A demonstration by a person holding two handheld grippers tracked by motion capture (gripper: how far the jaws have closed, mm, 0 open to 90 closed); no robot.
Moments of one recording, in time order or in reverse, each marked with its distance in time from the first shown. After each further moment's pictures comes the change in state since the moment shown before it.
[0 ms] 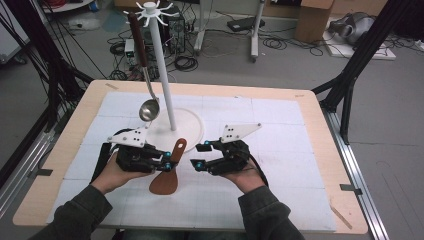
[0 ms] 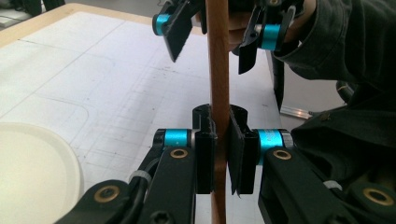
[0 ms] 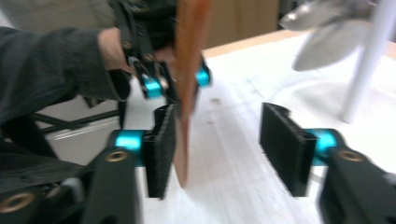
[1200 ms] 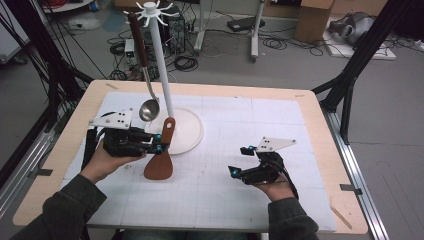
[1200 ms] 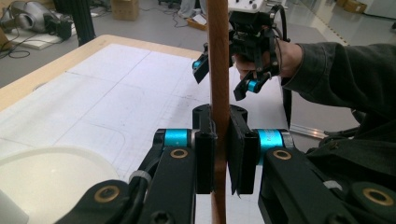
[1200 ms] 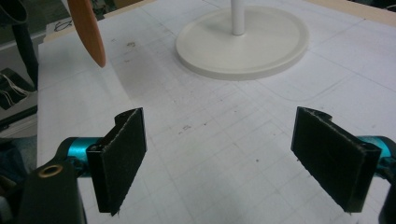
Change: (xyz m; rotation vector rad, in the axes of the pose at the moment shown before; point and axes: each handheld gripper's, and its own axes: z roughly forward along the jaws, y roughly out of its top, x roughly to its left) left arm 0.008 0.032 -0.031 -0.063 0.056 0.011; right arm -0.018 -0.065 -0.067 0.073 -0.290 0.097
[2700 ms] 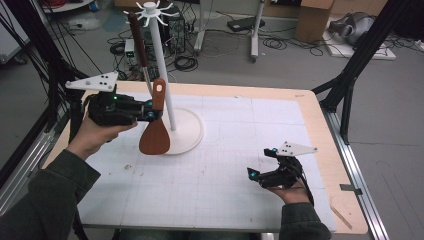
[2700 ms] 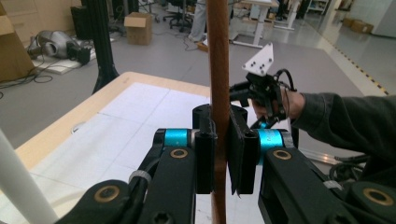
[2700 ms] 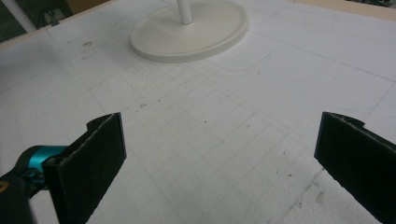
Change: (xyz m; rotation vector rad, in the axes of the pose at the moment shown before) left arm 0.022 0.071 -0.032 -0.093 0.041 0.002; right arm -0.018 -0.028 -0.034 -0.026 -0.134 0.080
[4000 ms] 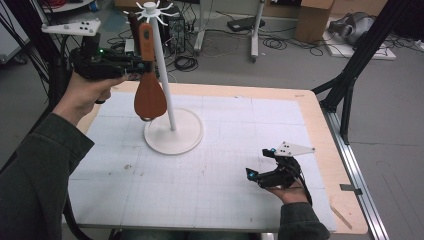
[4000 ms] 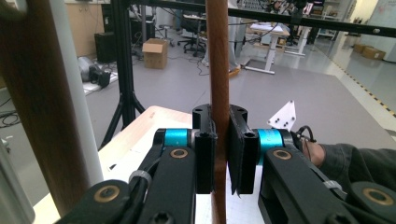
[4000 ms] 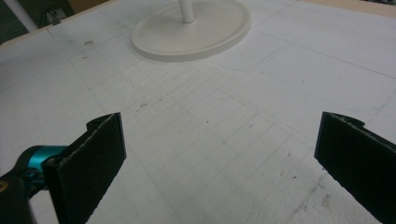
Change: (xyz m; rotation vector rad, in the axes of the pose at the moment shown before) left arm 0.043 0.072 -0.020 -0.085 0.052 -0.008; right arm 0.000 -0.002 0.005 -0.002 0.004 -0.002
